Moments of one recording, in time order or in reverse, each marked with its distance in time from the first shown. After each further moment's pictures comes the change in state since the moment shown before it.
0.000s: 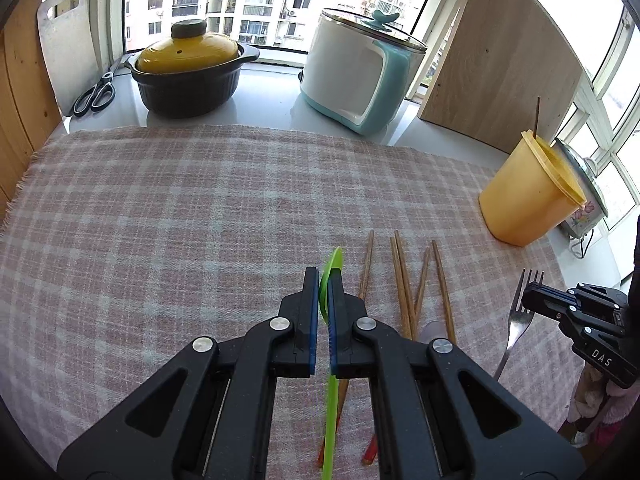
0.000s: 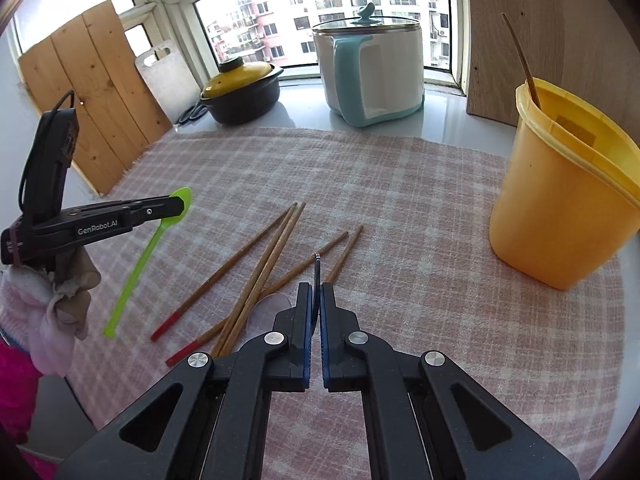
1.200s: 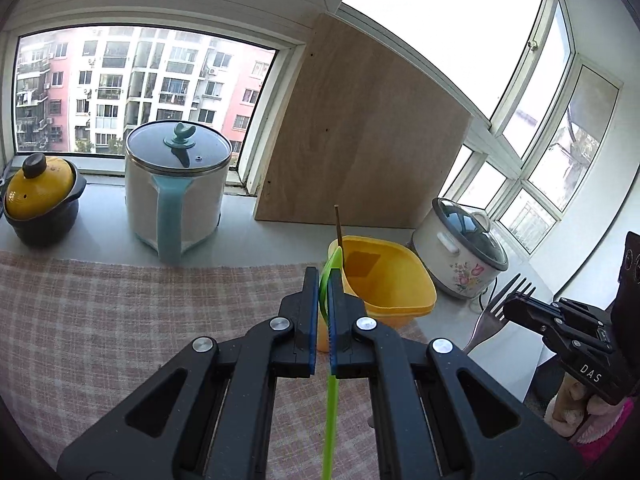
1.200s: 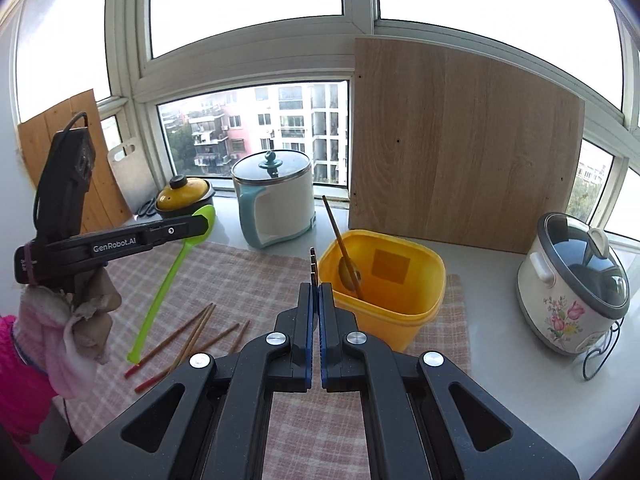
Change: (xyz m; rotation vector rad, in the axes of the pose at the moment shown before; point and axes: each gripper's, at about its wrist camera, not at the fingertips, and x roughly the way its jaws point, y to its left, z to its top) left arm -0.032 -0.172 0.089 0.096 -0.233 -0.325; right arm -0.163 -0.074 0.042 -0.004 -0.285 -0.220
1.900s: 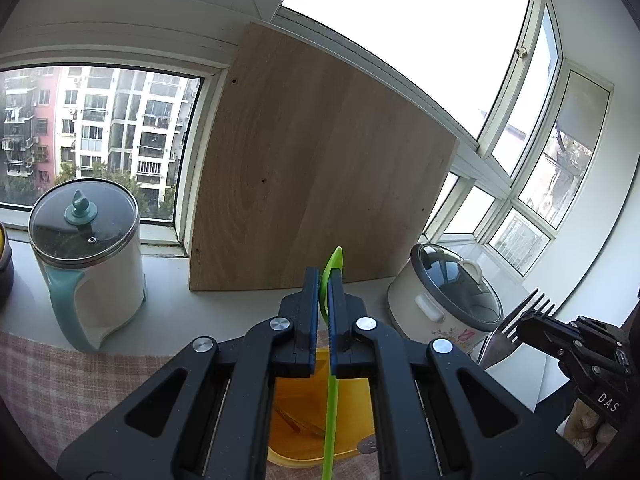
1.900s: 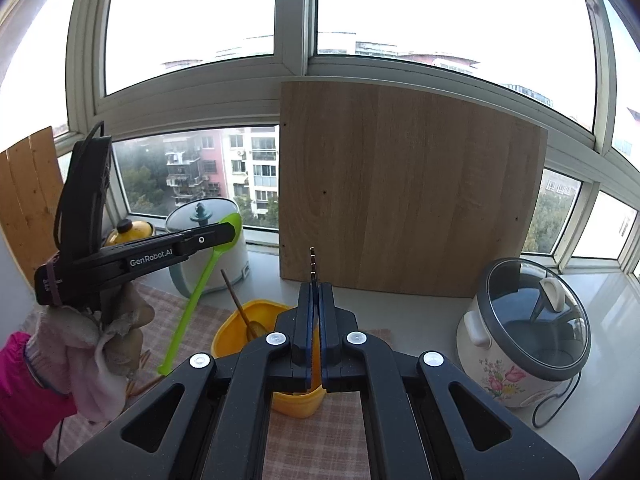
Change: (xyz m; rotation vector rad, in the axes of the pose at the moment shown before) left arm 0.106 -0.070 0.075 0.037 -0.083 -0.043; right arm 0.010 -0.086 0.052 0.011 -0.079 -0.107
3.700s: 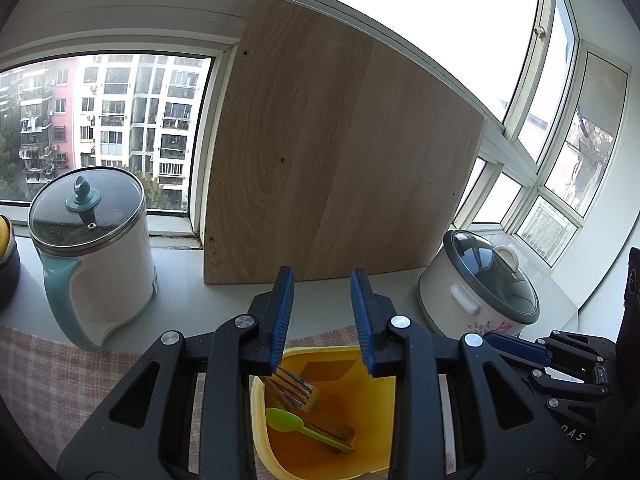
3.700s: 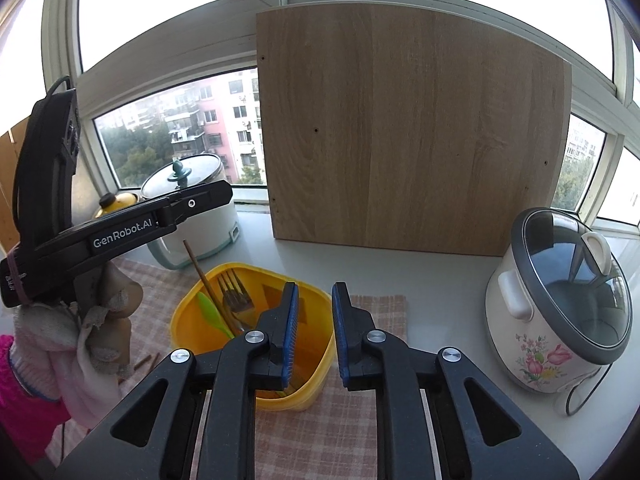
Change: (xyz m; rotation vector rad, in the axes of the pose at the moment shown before) left arm 0.031 0.002 -0.019 0.023 0.021 0.095; right arm 0.065 -0.016 -0.031 0.052 0.140 0.049
